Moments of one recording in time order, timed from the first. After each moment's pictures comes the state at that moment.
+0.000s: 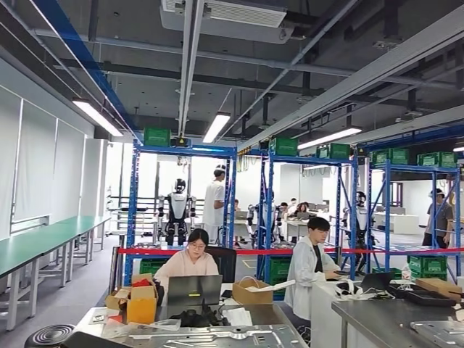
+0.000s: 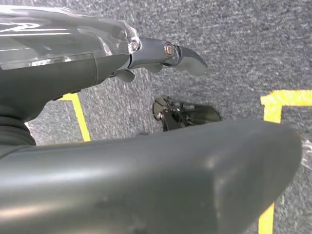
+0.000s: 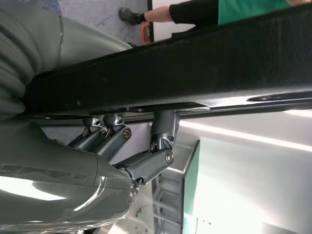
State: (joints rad) left arm -0.09 0.10 -1.26 -0.10 1.52 0.07 -0.44; right arm -0.52 0.07 0.68 -1.40 -0.13 0.37 -0.34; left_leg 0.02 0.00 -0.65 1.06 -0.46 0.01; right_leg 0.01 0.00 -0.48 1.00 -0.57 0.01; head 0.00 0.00
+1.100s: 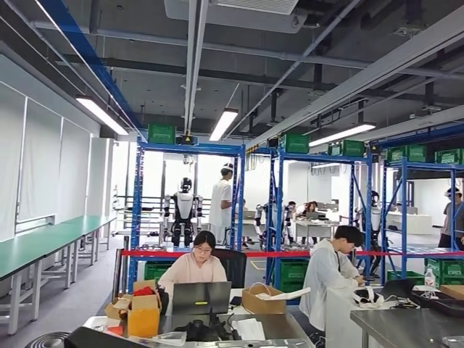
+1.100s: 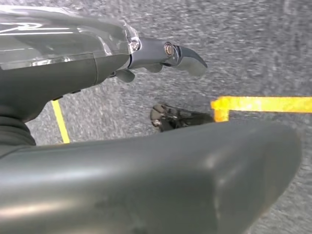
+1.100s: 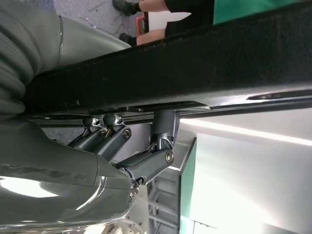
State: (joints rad) left arm -0.08 0.11 -1.26 -0.10 1.52 0.08 -0.44; right arm -0.50 0.07 0.68 -1.41 -0.13 0.38 -0.34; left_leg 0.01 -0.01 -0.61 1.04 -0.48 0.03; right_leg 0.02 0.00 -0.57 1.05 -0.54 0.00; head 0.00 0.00
